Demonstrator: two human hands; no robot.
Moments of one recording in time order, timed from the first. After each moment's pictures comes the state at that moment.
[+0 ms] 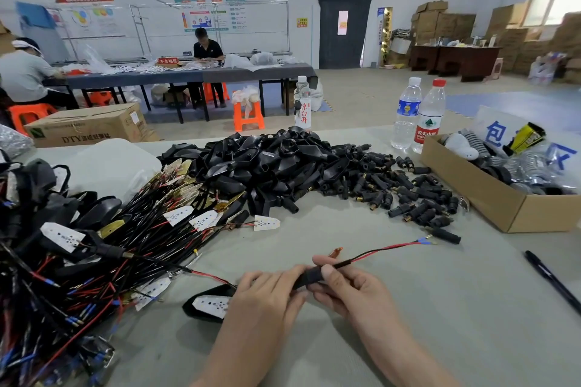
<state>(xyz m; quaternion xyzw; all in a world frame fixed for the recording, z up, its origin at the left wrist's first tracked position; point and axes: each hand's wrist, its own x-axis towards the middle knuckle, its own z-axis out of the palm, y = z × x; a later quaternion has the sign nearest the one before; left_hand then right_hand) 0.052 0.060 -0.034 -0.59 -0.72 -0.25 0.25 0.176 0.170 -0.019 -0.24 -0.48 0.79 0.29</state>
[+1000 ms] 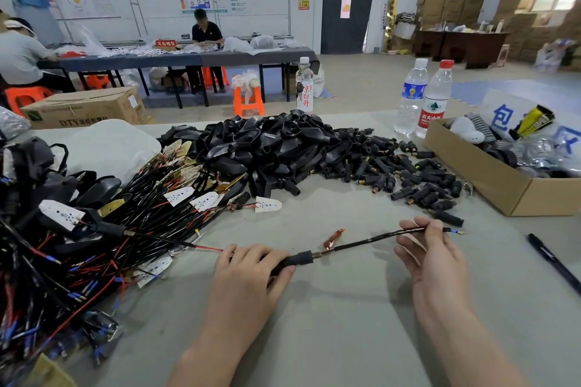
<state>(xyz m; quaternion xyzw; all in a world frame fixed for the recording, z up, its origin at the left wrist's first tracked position) 0.037 0.045 -0.033 -0.52 -0.81 -0.23 0.15 0.214 0.224 -0.012 -0.35 -0.34 0.69 0.54</state>
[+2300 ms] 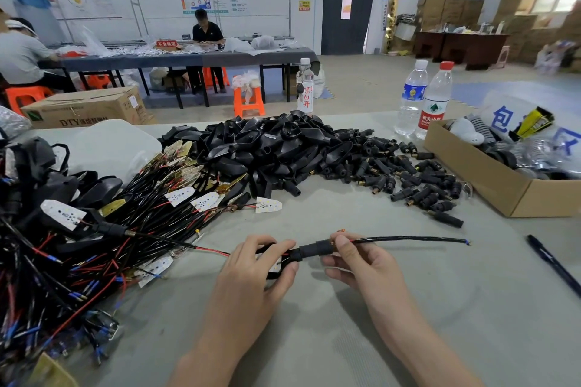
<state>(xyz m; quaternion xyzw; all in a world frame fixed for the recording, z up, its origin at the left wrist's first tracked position) 0.041 0.047 -0.038 -0.51 -0.75 -0.38 0.15 0.179 0.177 -0.023 -0.27 -0.52 0.73 0.37</state>
